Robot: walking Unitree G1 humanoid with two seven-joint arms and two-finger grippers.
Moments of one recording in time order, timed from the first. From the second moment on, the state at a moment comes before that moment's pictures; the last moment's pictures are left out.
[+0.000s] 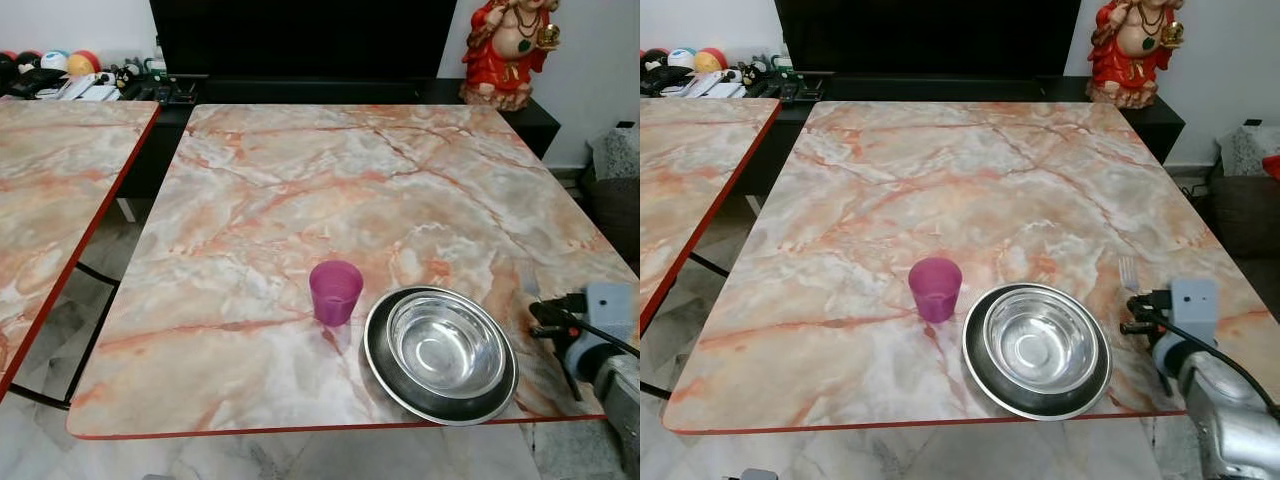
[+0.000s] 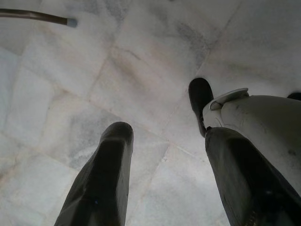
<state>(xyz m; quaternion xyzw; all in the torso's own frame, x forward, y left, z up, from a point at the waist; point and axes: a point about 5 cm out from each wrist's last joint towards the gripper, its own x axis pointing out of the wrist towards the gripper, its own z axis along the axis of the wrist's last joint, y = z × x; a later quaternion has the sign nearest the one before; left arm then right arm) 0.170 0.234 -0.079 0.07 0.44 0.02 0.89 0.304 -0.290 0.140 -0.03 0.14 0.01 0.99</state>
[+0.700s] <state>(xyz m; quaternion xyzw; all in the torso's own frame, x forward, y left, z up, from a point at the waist) 0.170 0.234 -0.079 0.06 0.44 0.02 0.89 0.318 -0.287 0.125 -0.03 0.15 0.00 0.99</state>
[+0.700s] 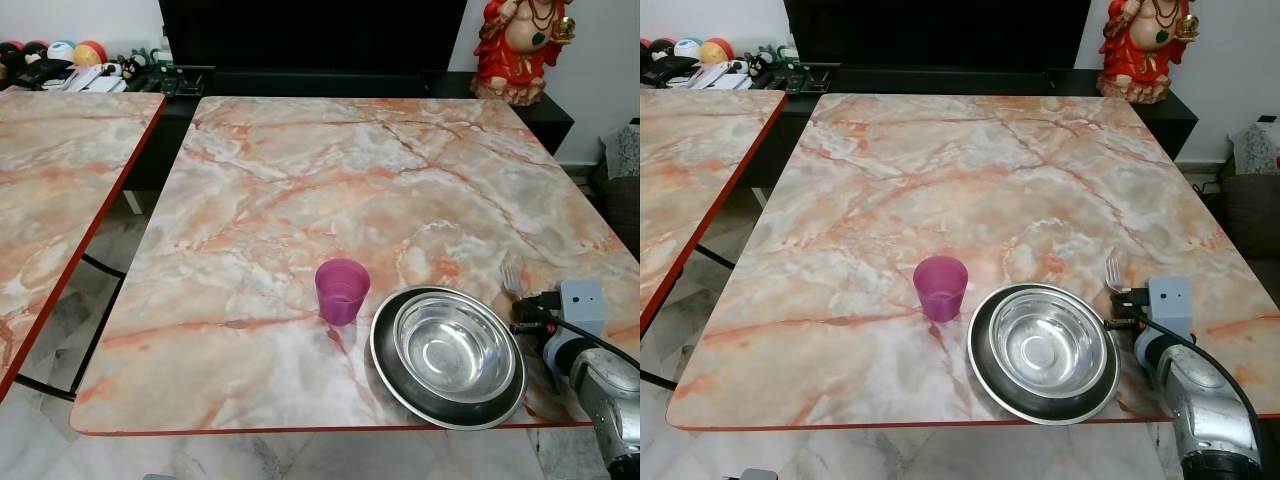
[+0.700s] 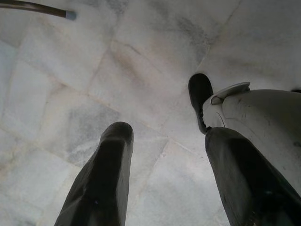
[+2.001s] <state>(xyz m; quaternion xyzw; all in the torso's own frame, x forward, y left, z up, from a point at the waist) 0.173 0.234 -0.077 0.07 0.44 0.02 0.90 0.318 -0.284 0.122 -0.03 0.15 0.00 0.99</state>
